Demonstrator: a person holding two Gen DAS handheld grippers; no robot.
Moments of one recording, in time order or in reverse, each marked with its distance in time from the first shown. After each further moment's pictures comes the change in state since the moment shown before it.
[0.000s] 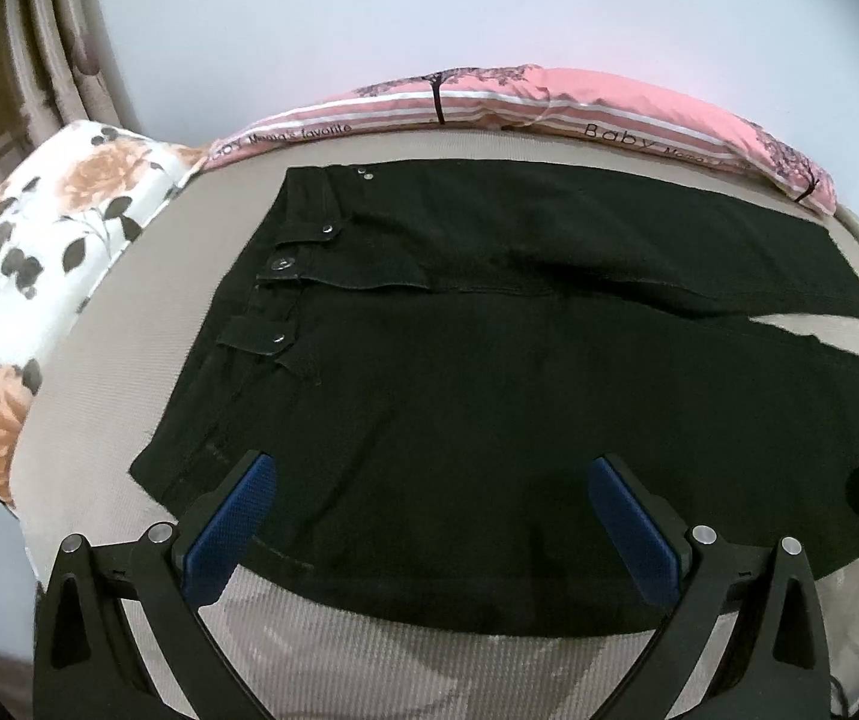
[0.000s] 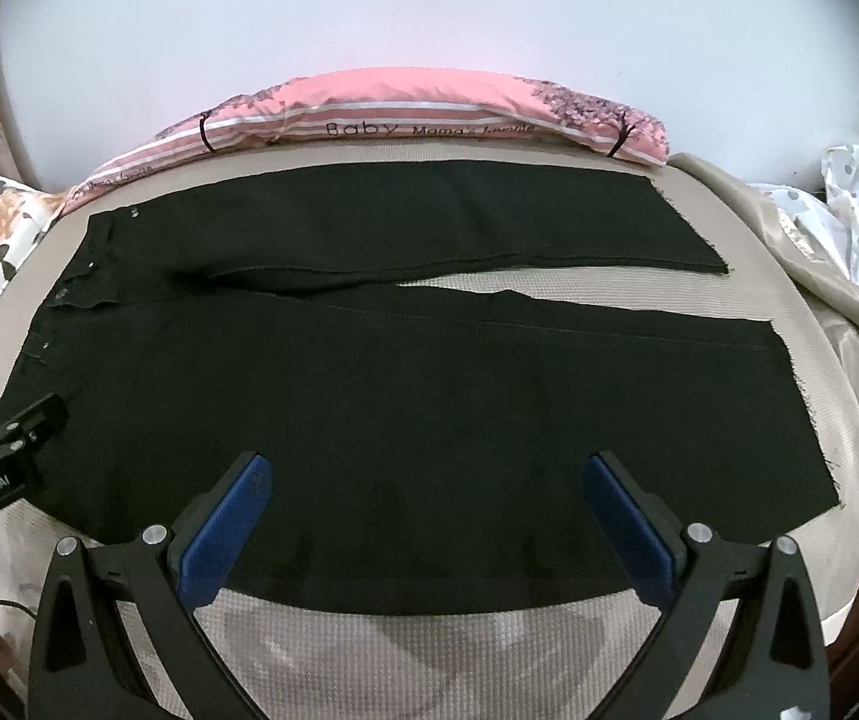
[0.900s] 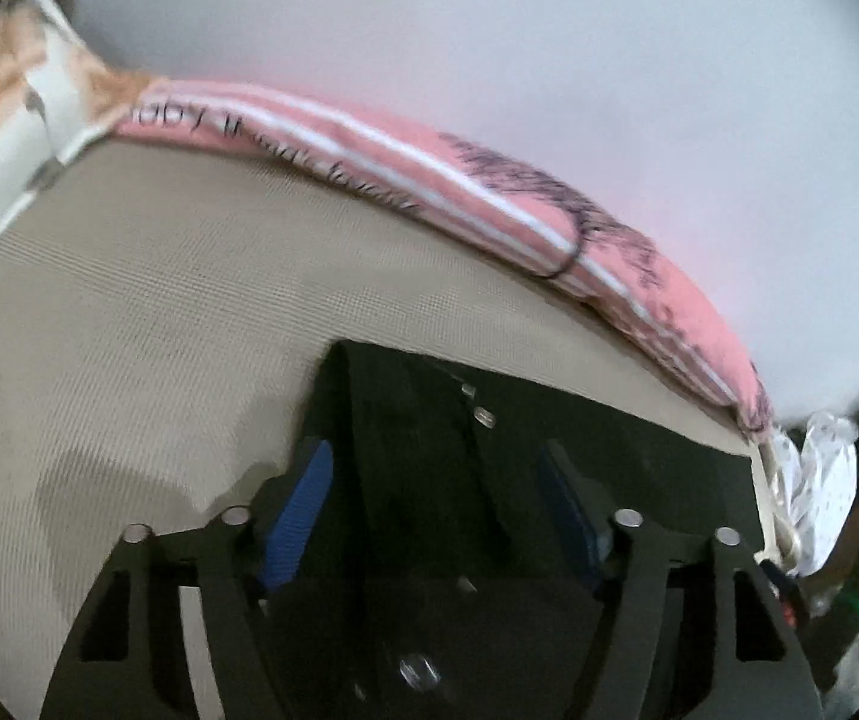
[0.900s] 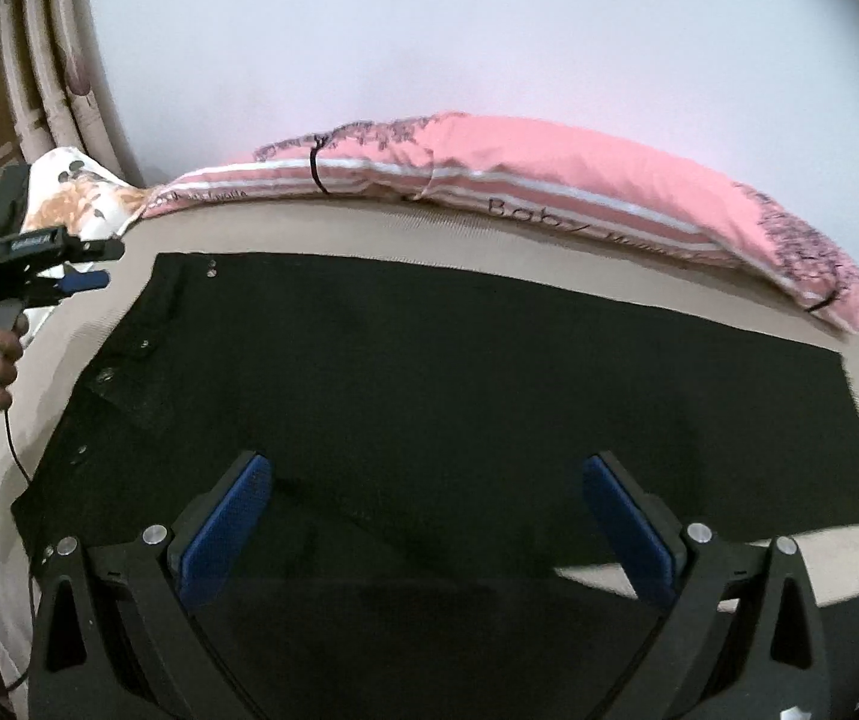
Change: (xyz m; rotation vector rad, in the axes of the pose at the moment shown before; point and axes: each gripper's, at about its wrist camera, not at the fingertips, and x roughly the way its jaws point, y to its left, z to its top) left arm 0.198 0.222 0.219 -0.306 0.100 -0.490; right arm 0.108 0.083 0.148 -0.223 -0.017 0.224
